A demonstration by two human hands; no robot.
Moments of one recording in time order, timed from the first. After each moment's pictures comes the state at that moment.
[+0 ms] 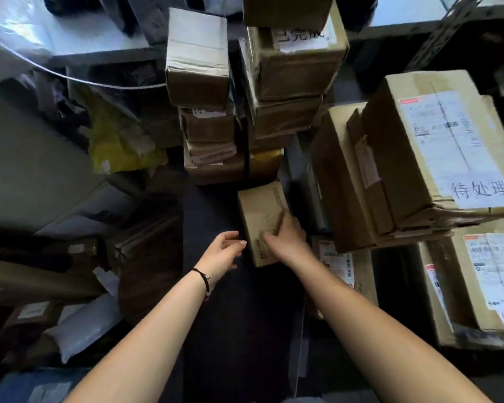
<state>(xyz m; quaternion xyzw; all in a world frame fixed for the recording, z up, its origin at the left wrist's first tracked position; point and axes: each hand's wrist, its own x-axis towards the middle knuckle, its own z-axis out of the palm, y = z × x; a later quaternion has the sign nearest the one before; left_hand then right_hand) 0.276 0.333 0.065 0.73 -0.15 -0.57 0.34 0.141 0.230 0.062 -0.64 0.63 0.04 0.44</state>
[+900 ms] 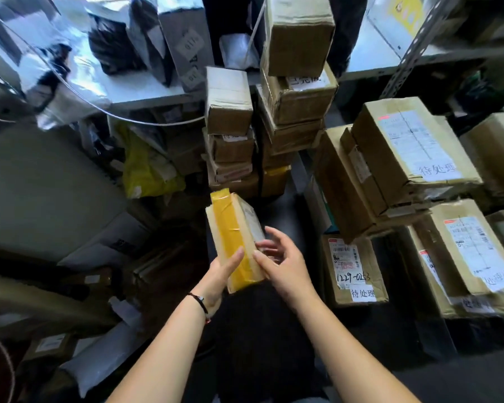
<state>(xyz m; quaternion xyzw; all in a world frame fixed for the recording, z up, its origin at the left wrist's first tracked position) 0.313 0.415 0.104 0.60 -0.17 -0.64 0.45 0.158 0.351 0.137 -0.52 0.51 -0.28 0.63</state>
